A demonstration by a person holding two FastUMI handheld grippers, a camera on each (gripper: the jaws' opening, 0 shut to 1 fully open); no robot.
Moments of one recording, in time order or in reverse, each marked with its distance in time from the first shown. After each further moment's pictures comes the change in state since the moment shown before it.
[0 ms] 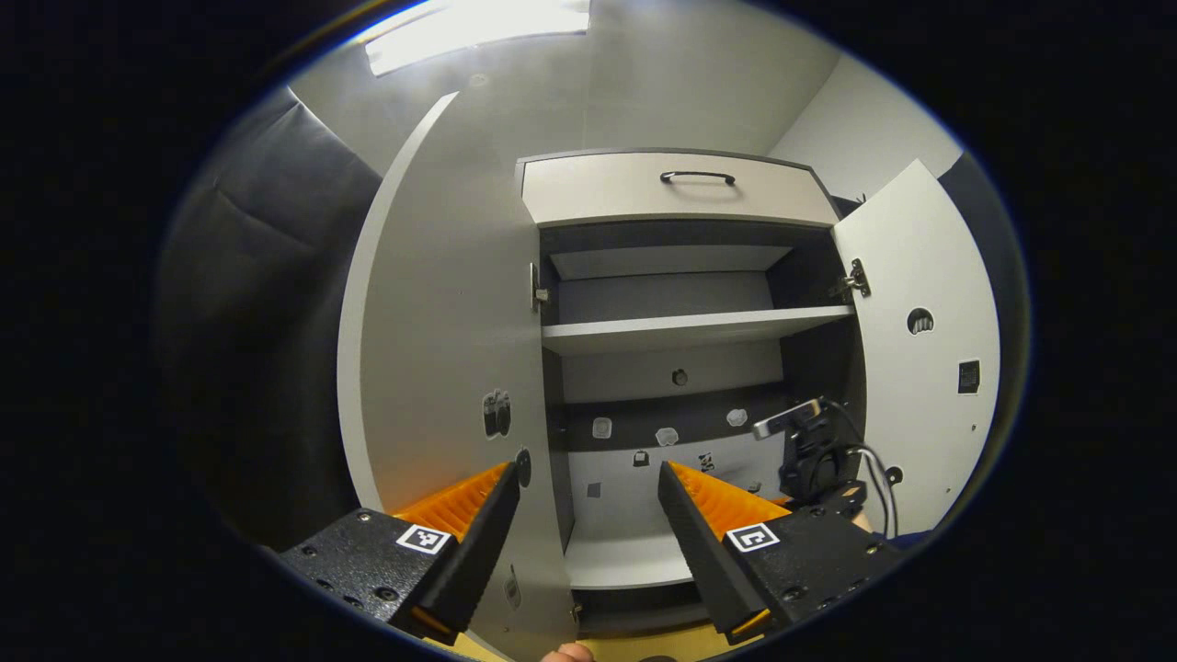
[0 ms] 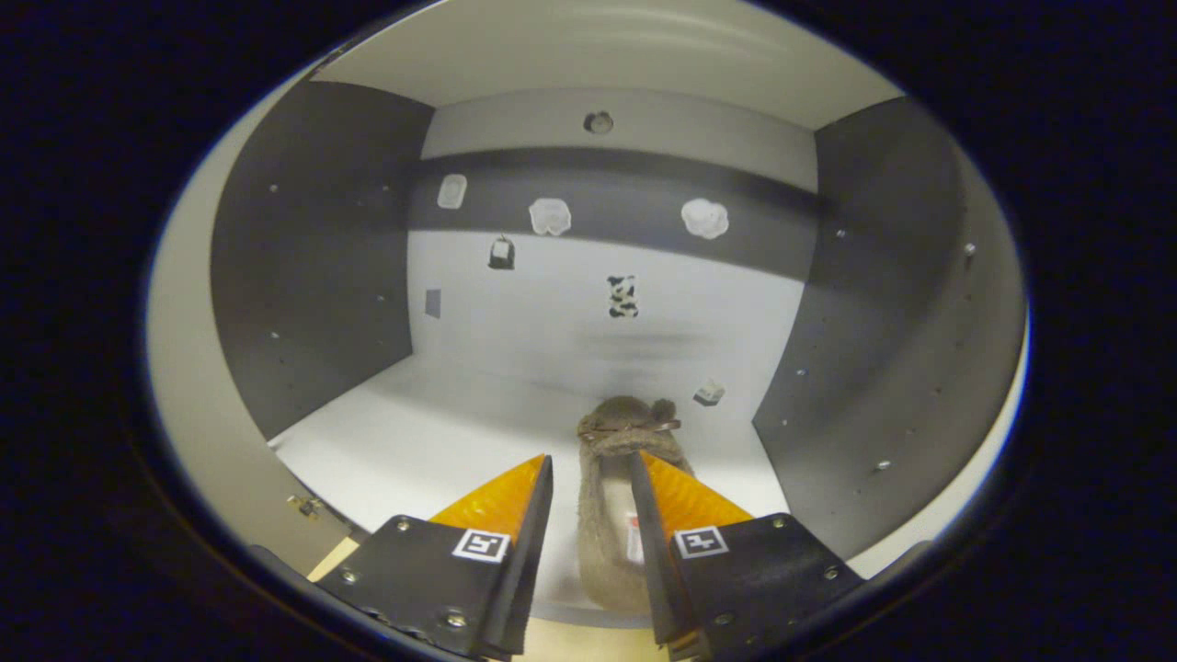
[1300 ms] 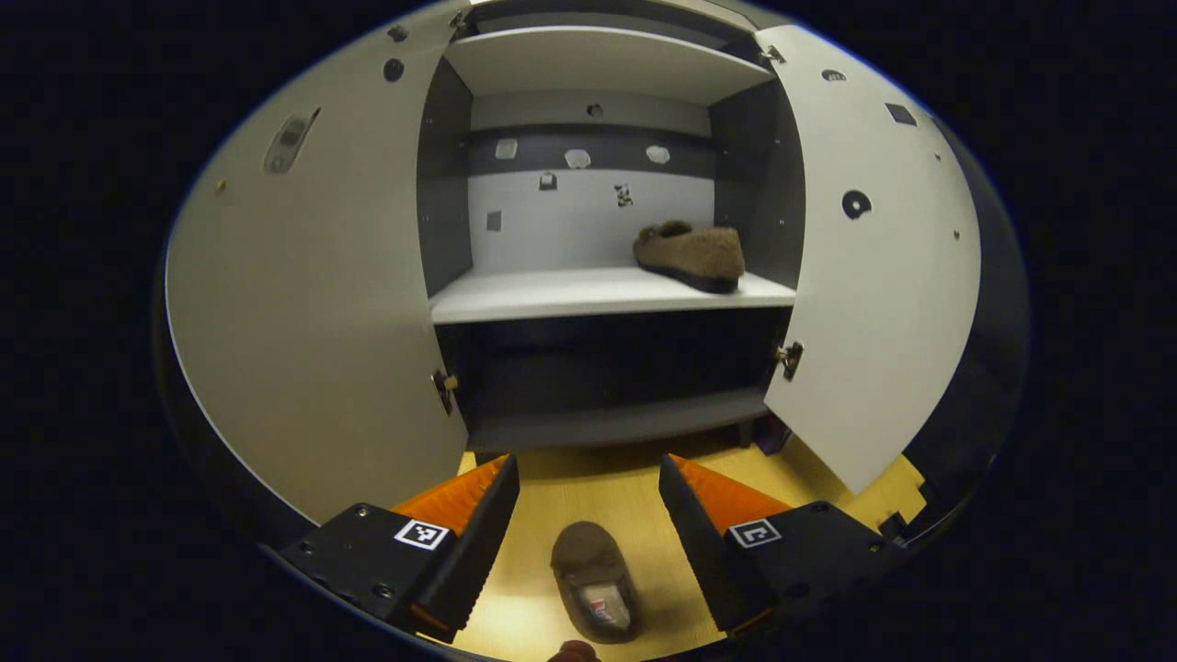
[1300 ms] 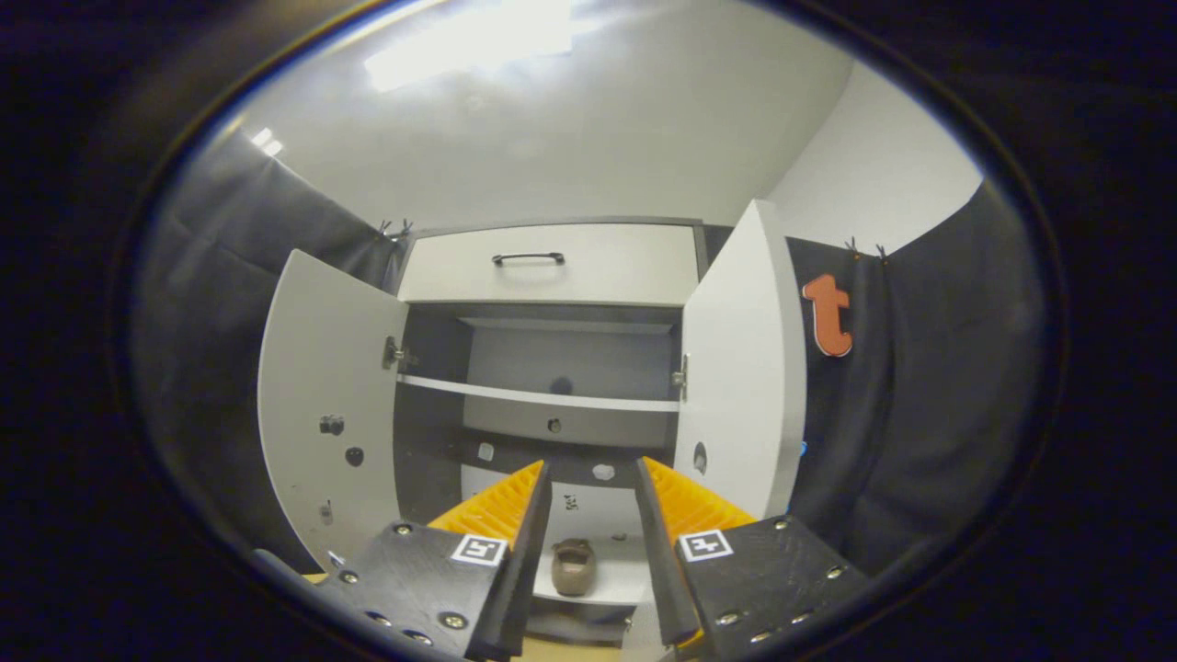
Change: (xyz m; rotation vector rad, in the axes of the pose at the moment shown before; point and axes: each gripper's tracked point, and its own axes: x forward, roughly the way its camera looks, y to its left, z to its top) left arm -0.105 -0.107 -0.368 -0.044 0.638 -0.235; right arm -0.371 -0.096 0.191 0.090 -0.537 -0.092
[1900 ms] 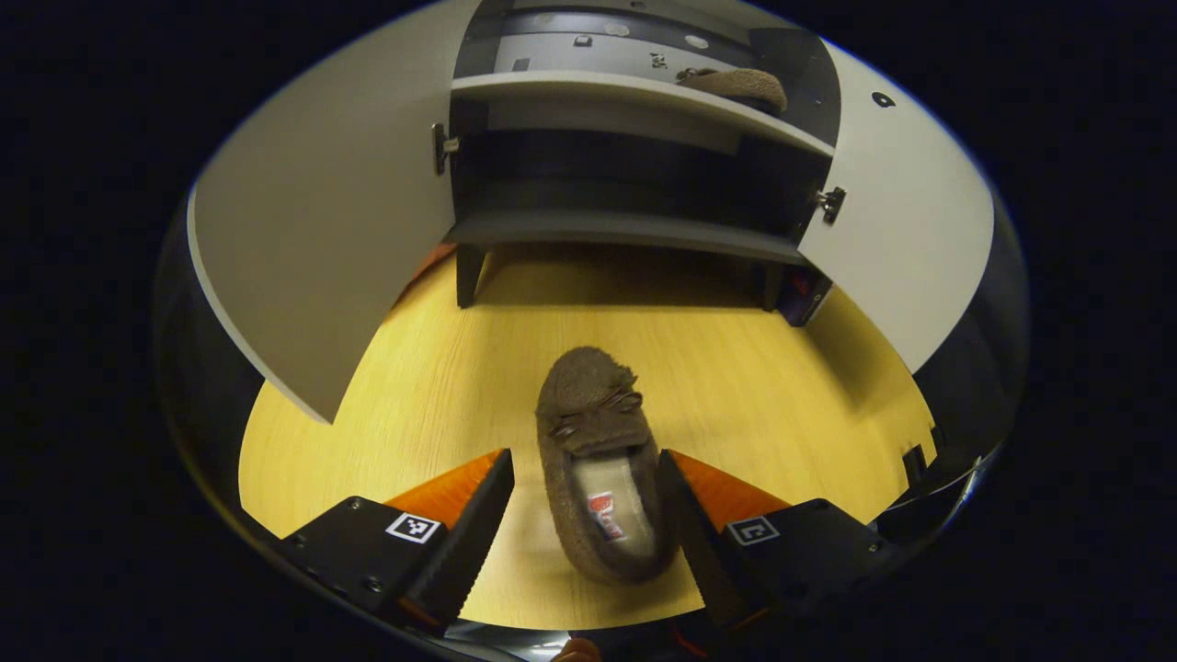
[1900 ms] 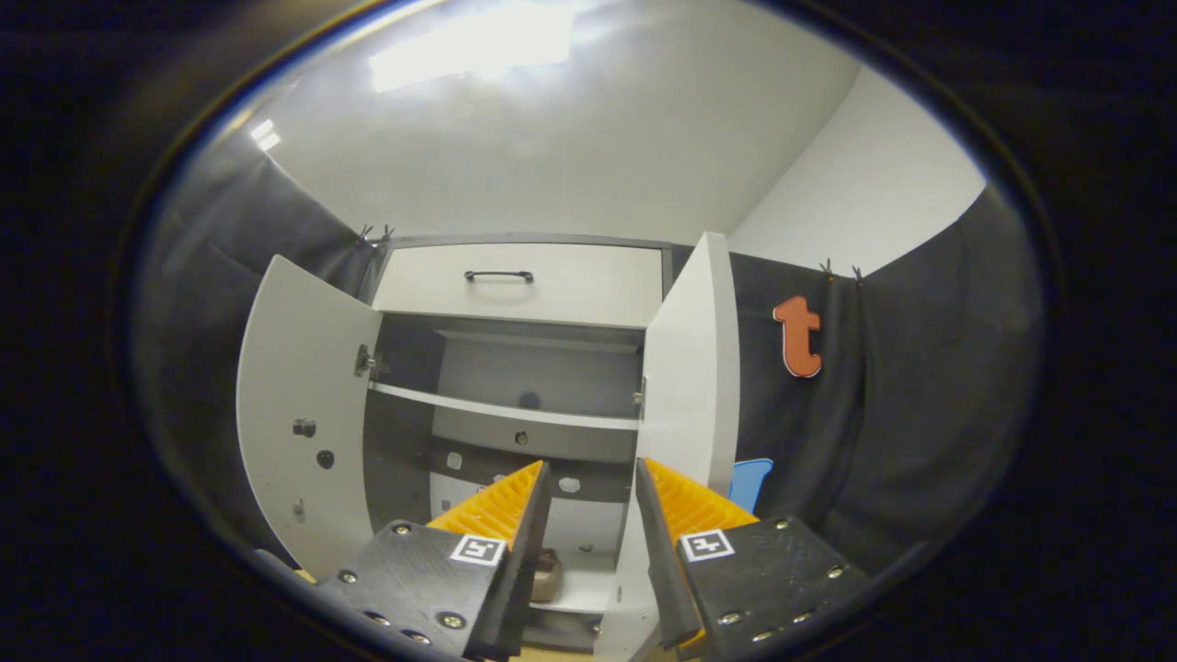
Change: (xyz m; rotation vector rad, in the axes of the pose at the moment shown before) left arm 0.017 0.014 -0.174 -0.142 0.337 -0.007; right arm -0.006 -0.018 0.006 -0.025 -0.033 -0.057
